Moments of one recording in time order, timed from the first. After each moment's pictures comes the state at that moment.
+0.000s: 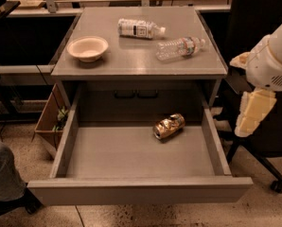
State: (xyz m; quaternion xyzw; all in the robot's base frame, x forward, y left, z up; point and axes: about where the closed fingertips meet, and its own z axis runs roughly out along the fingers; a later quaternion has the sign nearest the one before) arm 0.479 -0.223 0.913 -0.63 0.76 -0.03 0.18
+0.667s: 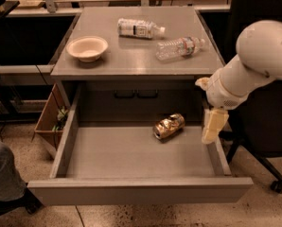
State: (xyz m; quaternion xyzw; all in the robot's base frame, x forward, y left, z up) arm 0.541 -0.185 0.804 -0.68 0.71 -0.01 0.20
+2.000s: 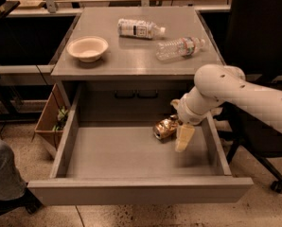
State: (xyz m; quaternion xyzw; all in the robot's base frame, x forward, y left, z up) arm 0.604 -0.131 0.663 -0.69 0.69 0.04 0.19
